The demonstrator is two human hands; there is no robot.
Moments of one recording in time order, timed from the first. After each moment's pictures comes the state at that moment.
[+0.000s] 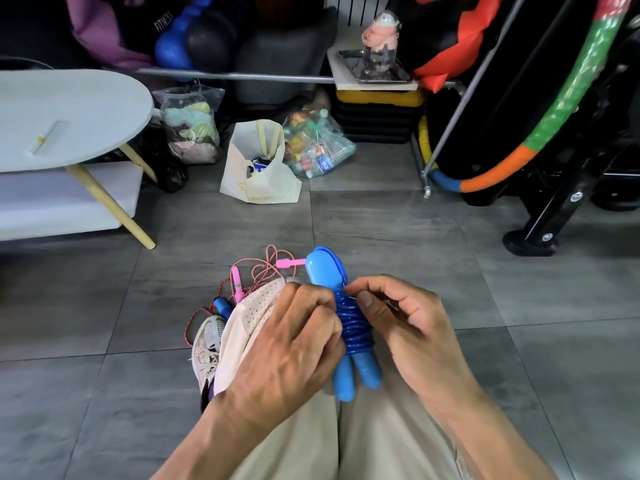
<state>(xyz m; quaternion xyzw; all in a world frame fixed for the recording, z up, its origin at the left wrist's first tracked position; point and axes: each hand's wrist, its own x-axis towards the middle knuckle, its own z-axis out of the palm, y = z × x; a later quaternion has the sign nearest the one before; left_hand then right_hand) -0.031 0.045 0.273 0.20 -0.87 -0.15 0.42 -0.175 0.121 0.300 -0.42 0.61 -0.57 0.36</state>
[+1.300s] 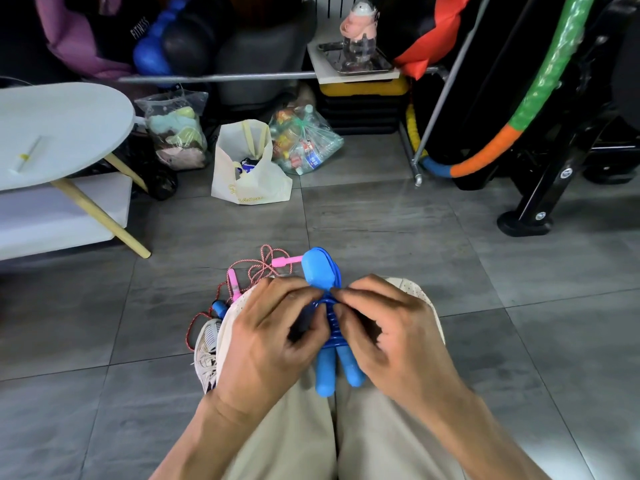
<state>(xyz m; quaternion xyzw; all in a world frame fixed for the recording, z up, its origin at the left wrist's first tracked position) -0.034 0.045 0.268 0.27 -0.84 -0.19 0.44 -0.175 0.132 0.293 -0.61 0.68 -0.40 0.07</state>
